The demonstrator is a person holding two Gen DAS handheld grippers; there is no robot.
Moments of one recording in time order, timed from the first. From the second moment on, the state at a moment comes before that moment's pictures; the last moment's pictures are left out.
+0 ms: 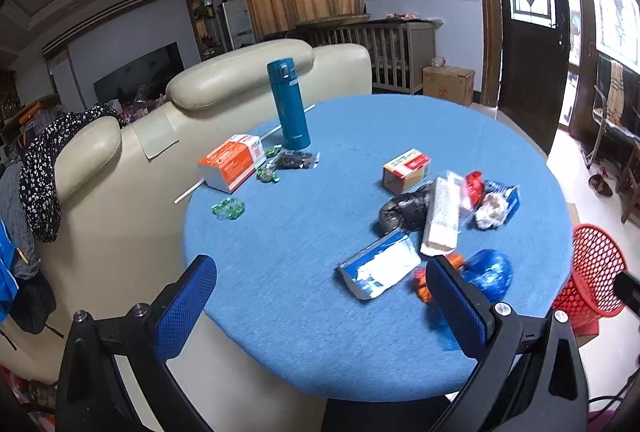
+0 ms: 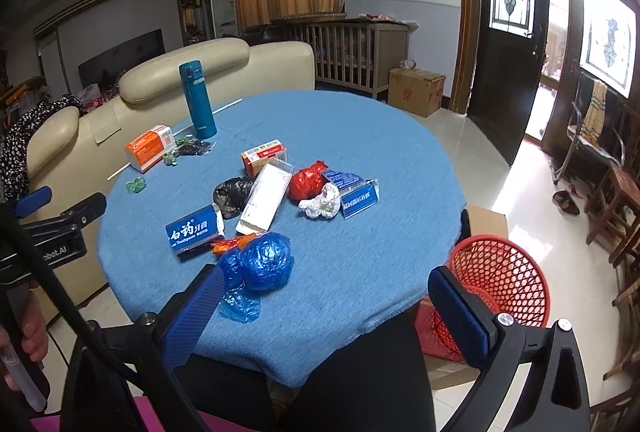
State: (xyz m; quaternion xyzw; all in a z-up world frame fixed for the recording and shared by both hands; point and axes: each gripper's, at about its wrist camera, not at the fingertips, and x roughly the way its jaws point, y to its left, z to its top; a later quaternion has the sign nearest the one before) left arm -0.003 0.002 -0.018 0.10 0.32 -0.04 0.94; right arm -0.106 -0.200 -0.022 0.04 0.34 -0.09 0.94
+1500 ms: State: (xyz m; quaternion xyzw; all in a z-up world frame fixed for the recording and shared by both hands) left arm 0.111 -0.030 -0.151 0.24 0.40 -0.25 0.85; right arm 0.002 -0.270 -0.138 0.31 0.45 -0.01 0.84
